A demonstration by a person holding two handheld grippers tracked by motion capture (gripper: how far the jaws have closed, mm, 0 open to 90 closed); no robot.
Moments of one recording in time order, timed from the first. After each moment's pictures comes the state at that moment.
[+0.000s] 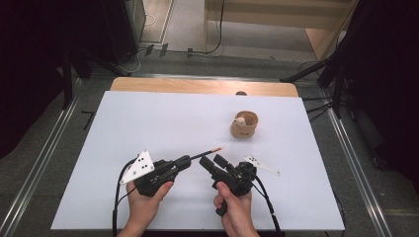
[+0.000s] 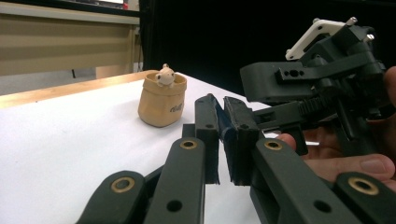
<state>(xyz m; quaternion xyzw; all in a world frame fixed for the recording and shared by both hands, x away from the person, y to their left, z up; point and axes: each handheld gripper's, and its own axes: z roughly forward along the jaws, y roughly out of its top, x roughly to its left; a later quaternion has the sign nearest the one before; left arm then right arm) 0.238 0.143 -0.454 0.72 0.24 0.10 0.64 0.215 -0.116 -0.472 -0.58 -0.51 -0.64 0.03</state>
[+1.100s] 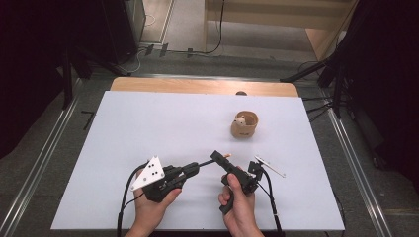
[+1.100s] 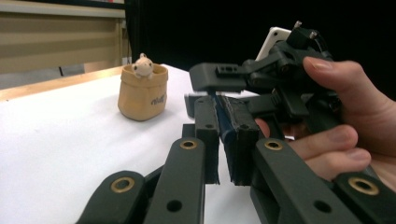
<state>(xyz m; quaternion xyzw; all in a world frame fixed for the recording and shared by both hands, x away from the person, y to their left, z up) 0.229 0.125 -0.462 0.75 0.22 0.09 0.62 0.222 -0.140 -0.494 -0.61 -0.41 -0.67 0.13</state>
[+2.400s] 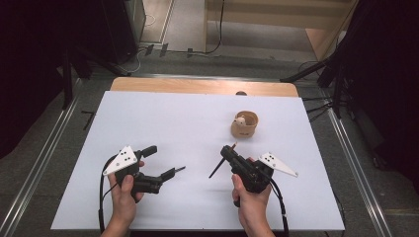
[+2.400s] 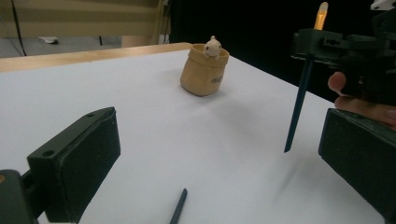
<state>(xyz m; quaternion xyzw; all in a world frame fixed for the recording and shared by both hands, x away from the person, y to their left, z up) 0.252 0.191 -0.453 0.74 0.31 0.11 0.59 0.213 -0.151 -0.458 -0.51 -0.55 -0.65 -0.12</state>
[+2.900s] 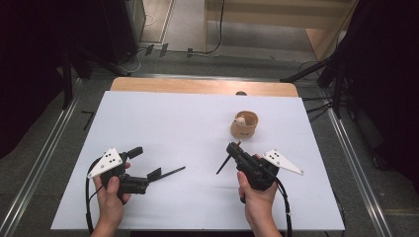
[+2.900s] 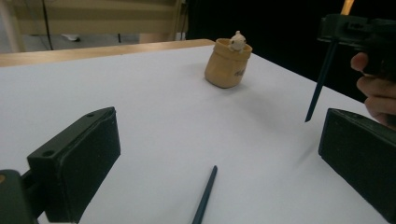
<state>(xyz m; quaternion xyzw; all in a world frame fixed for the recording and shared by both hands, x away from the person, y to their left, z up) 0.248 0.225 -0.456 0.73 0.33 0.13 0.58 0.216 -0.164 -0.450 -0.51 -0.57 -0.63 -0.16</state>
